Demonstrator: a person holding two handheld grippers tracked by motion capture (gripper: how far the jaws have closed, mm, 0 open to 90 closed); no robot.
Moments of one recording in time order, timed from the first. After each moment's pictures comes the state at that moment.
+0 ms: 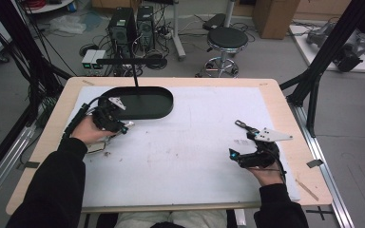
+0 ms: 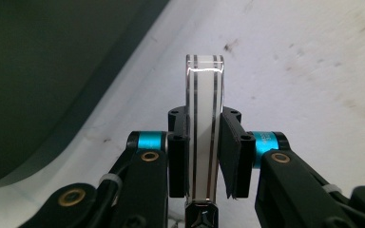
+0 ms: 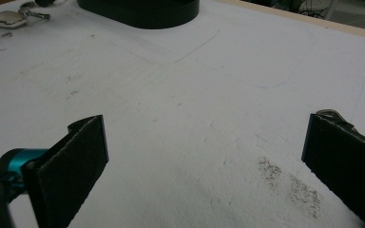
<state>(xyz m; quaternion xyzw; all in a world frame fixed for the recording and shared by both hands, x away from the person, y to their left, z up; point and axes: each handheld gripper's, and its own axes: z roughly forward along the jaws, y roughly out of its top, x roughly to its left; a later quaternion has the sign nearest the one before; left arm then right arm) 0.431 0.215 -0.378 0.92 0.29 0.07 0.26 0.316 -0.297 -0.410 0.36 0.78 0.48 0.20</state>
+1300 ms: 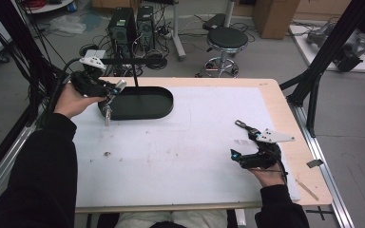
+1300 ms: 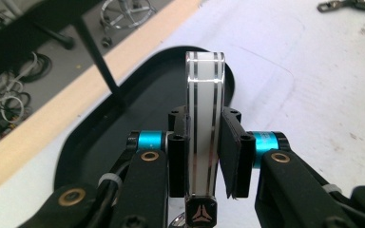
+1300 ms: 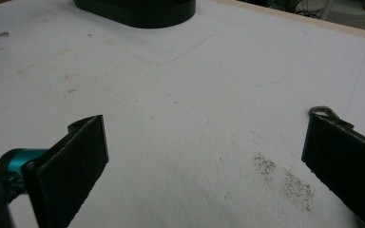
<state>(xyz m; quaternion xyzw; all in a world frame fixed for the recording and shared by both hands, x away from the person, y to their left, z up) 0.447 0.236 -0.273 0.86 0.30 0.17 0.38 0.314 -0.301 -0.410 0.36 0.78 0.47 0.20</state>
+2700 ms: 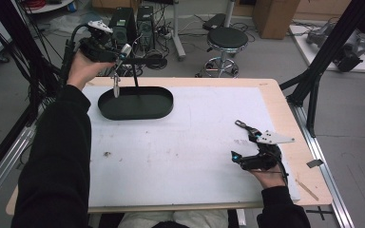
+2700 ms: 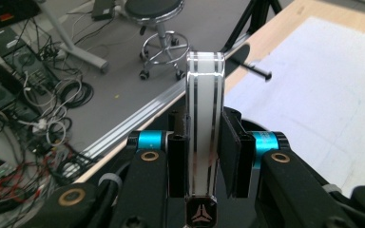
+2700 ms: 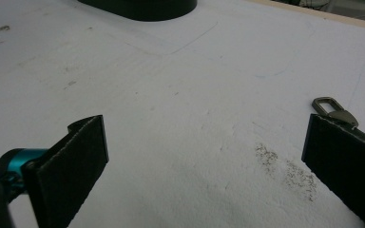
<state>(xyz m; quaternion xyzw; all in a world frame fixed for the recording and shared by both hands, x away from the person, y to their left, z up) 0.520 0.215 -0.222 0.82 0.33 0.23 0.41 0.313 -0.304 -0.416 0.36 0.78 0.47 0.19</state>
